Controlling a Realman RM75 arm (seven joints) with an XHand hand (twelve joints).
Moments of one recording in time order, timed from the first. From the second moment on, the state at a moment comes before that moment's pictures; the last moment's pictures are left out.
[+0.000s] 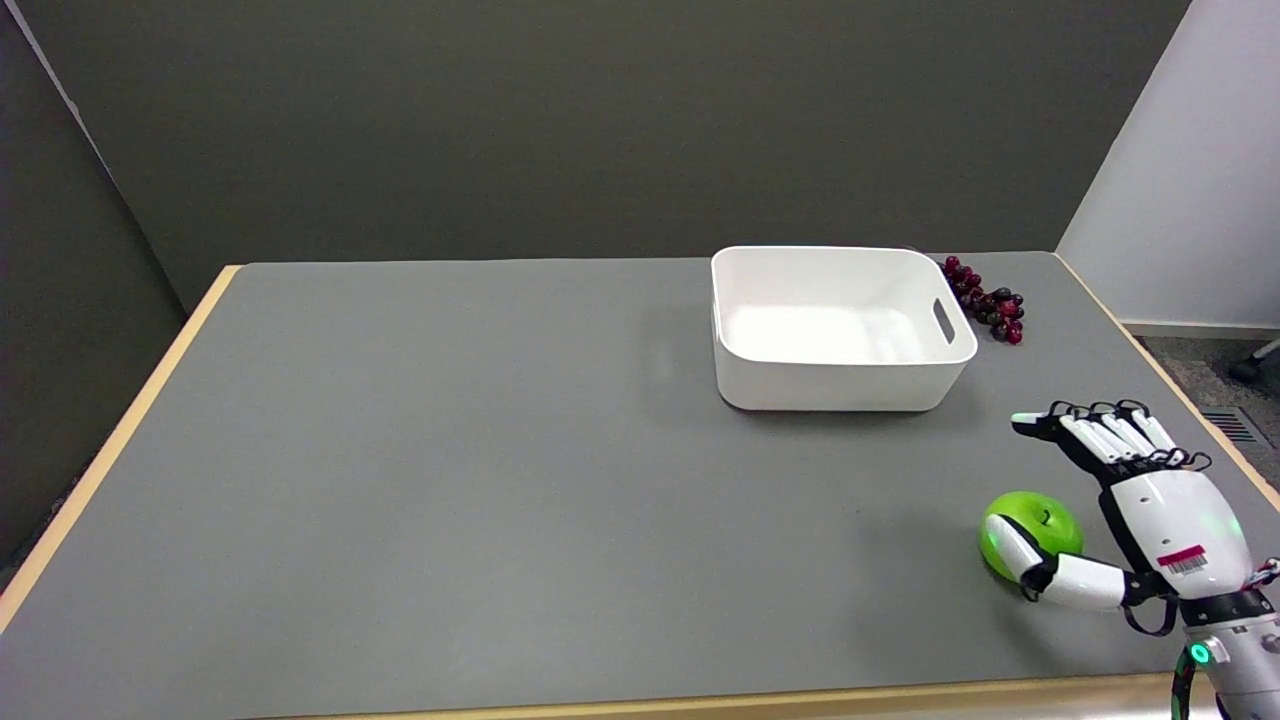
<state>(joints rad) -0.72 -0.92 -1.69 1.13 0.77 1.44 0.33</state>
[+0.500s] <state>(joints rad) -0.67 -0.95 -1.70 1.05 0.82 1.36 0.36</state>
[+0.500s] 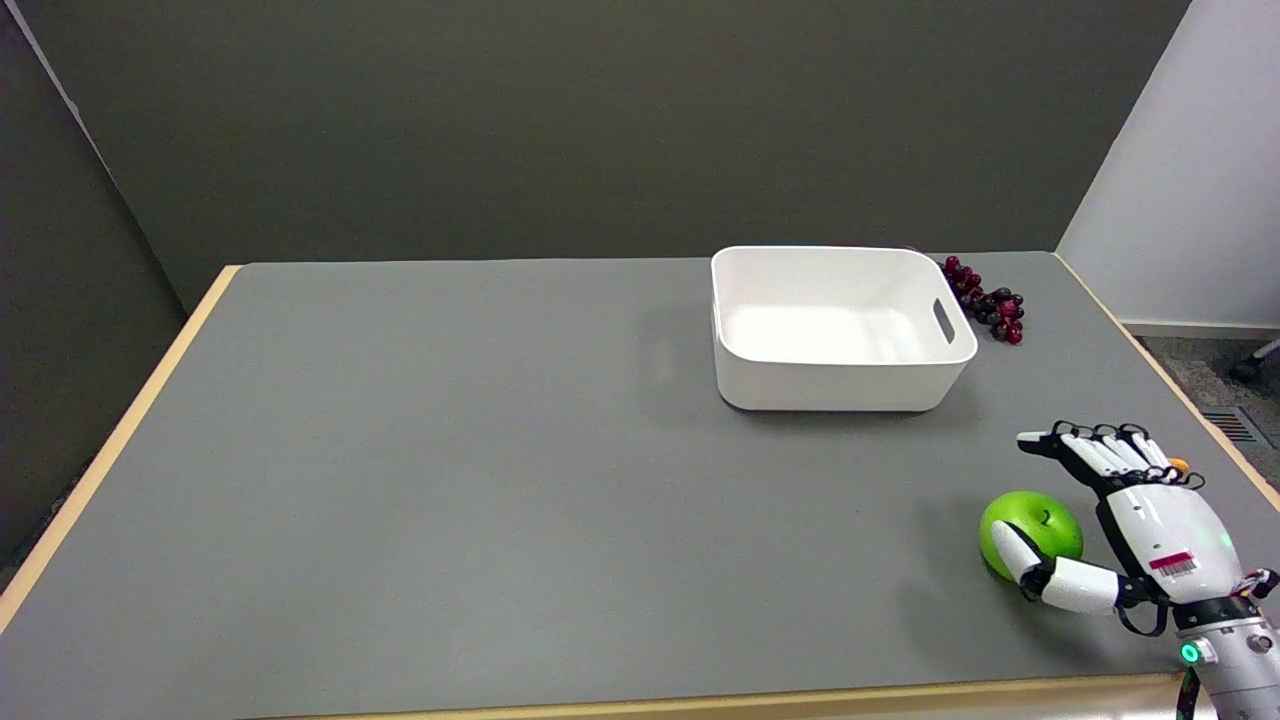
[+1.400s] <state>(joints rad) -0.62 -0.98 -1.74 0.99 0.82 1.33 0.41</state>
